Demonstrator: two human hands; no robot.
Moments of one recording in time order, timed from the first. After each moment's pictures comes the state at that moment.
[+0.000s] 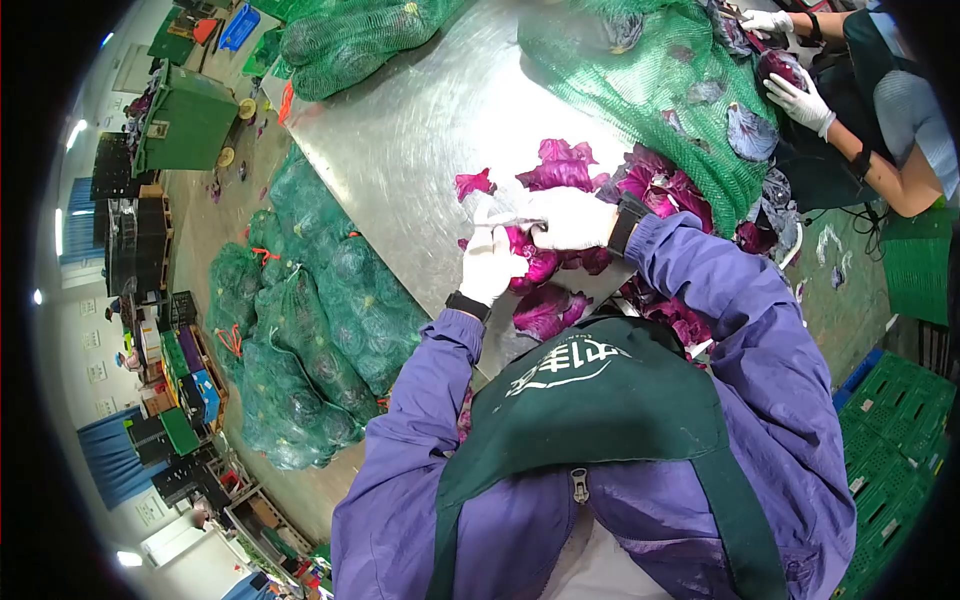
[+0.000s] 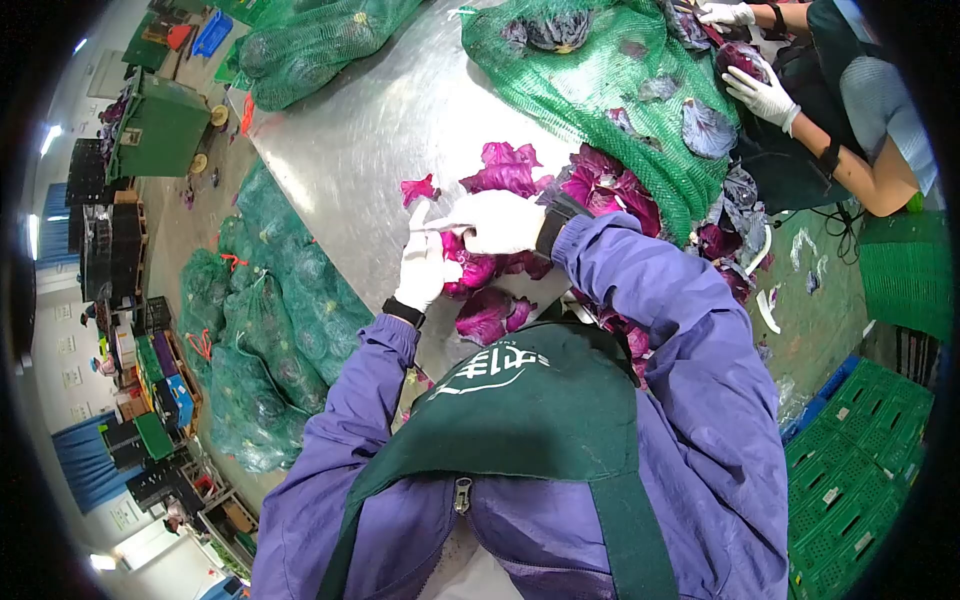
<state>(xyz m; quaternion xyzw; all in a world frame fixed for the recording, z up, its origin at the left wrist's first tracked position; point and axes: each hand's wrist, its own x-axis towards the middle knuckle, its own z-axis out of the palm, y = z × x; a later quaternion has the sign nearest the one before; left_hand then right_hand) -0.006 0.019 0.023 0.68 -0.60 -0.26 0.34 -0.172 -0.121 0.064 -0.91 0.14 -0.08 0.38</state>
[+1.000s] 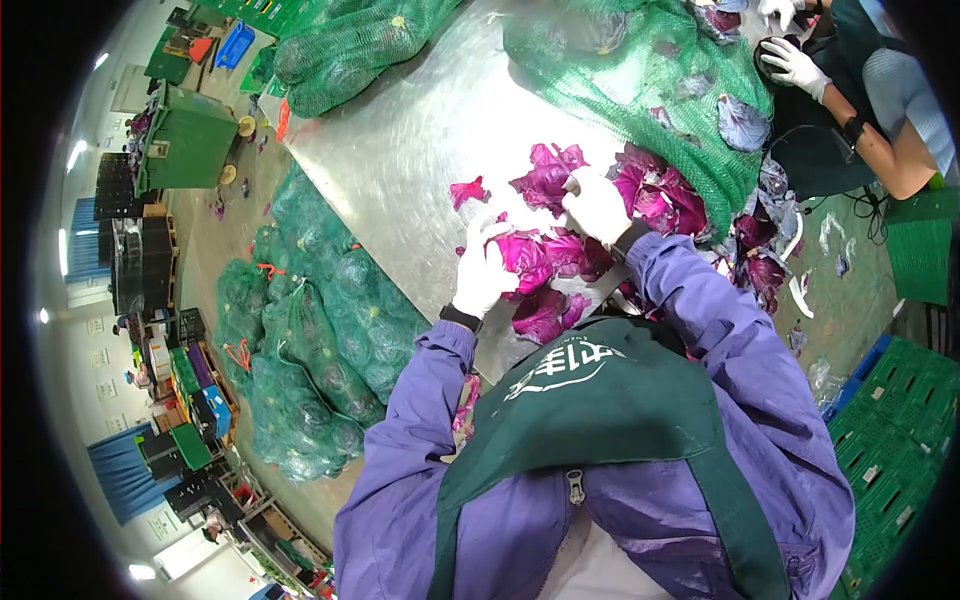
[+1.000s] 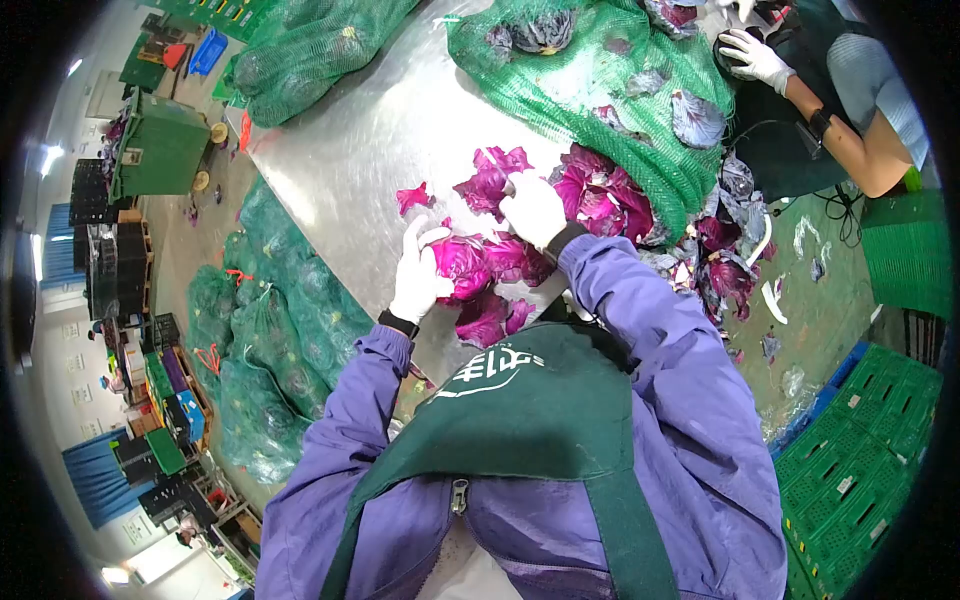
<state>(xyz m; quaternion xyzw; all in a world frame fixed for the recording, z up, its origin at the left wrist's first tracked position) -0.023 0.018 0.084 0.68 -0.37 -0.49 0.39 -0.204 -0.119 0.015 -0.74 0.48 -0.25 0.40</state>
